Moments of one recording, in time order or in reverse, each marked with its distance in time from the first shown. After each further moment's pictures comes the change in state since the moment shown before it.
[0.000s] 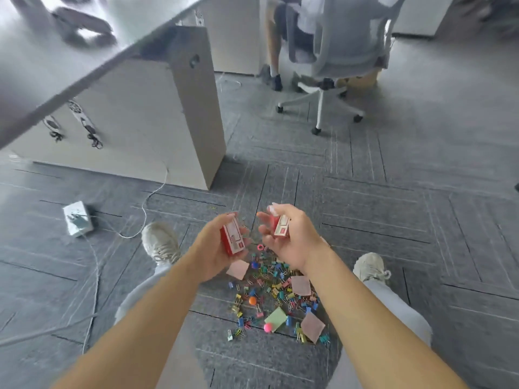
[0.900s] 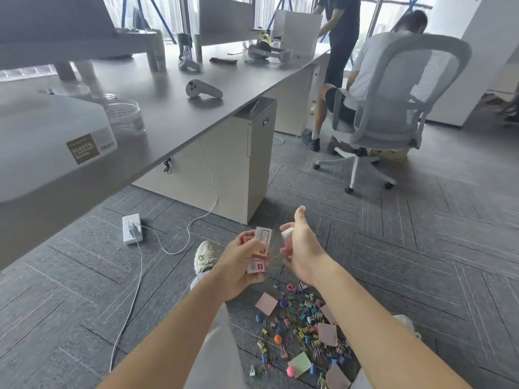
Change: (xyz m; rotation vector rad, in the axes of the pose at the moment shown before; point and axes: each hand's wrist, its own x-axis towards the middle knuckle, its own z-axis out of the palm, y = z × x) left_hand -0.107 0.027 -0.076 -0.024 -0.121 0.264; right_hand -0.039 0.053 0.134 -0.638 0.096 -0.204
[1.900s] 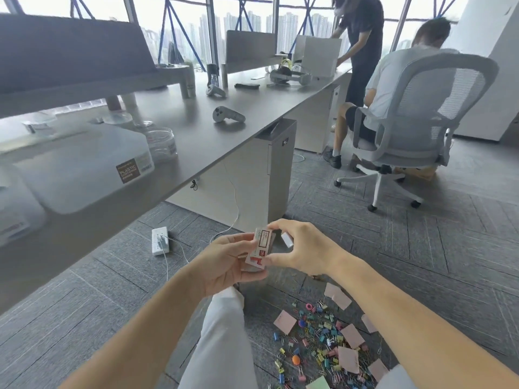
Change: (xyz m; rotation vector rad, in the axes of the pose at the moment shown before) left_hand -0.055 0.066 -0.021 0.016 -0.125 0.006; right_hand -0.036 -0.058 -0.002 -1.032 -0.322 -0.761
